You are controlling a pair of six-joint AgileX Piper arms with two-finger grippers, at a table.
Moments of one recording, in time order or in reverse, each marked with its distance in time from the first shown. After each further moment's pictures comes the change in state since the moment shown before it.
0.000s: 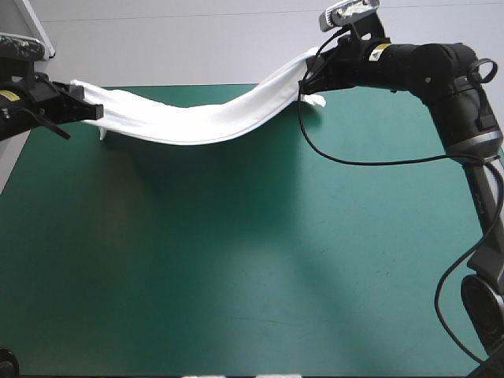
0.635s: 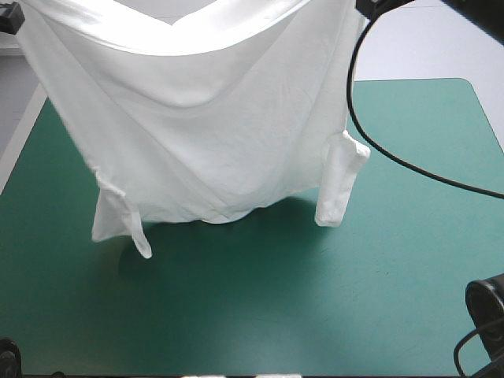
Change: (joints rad) left arm 0.000 0.039 -0.697 -0.072 -0.055 0.066; right arm 0.000 -0.022 -0.699 0.009 0.014 0.011
